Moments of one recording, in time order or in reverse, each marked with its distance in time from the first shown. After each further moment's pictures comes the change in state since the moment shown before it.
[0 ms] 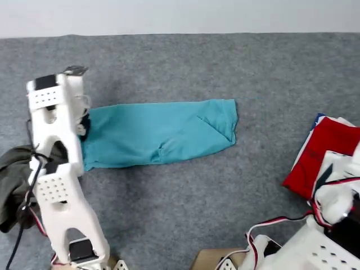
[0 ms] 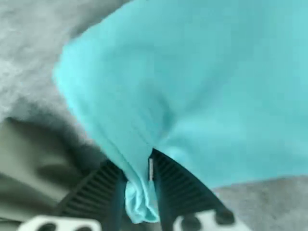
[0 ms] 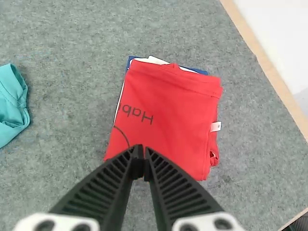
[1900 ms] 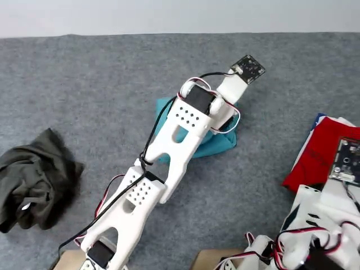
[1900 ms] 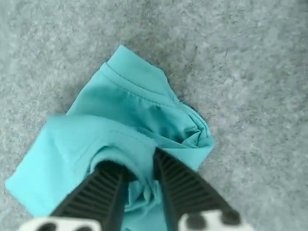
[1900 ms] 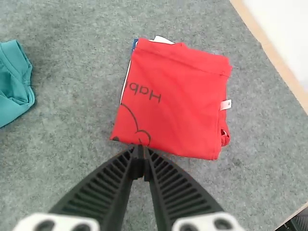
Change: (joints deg) left arm 49.1 21.0 -47.9 -1.3 8.4; right arm -0.1 -23.6 22.1 0.0 0.0
